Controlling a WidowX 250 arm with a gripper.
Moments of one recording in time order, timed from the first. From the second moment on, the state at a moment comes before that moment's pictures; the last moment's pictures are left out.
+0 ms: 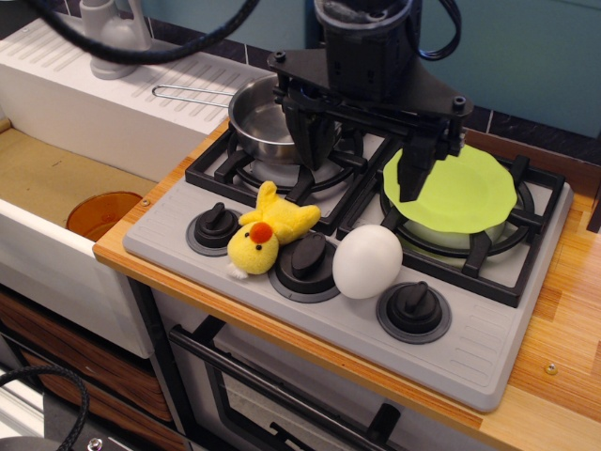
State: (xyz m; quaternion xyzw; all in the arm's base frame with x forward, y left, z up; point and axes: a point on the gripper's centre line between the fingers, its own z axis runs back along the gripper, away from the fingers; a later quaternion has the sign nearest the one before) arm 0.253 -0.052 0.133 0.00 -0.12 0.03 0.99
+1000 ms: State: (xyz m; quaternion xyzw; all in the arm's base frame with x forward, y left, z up) arm 0.269 -0.058 0.081 -0.02 -0.16 0.02 0.99
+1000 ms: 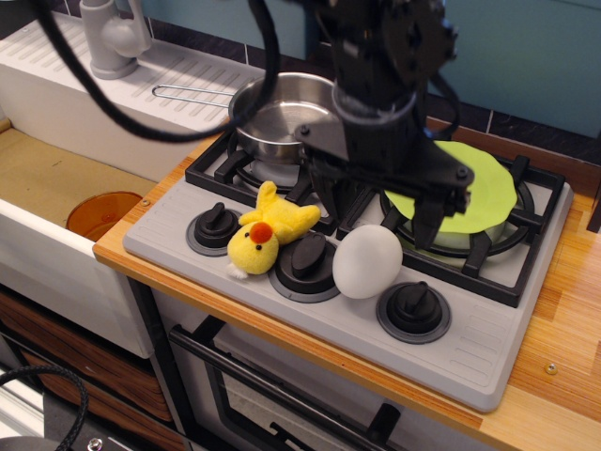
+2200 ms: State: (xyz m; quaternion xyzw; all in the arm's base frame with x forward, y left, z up) arm 0.265 -0.054 0.033 -0.03 -0.20 0.03 0.98
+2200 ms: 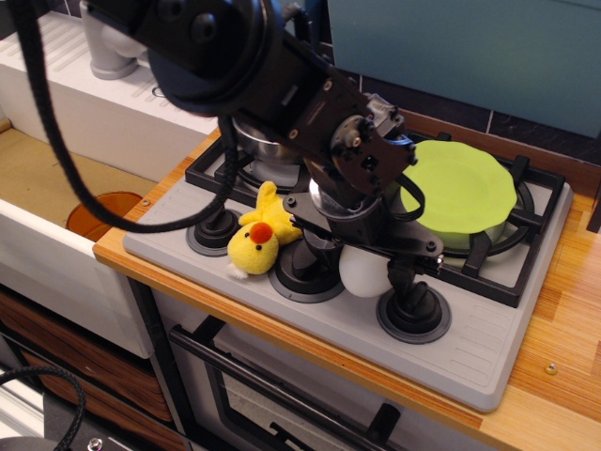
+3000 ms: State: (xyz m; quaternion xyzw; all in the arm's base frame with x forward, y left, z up) arm 0.272 -0.061 0.073 0.00 -0.13 0.04 0.99
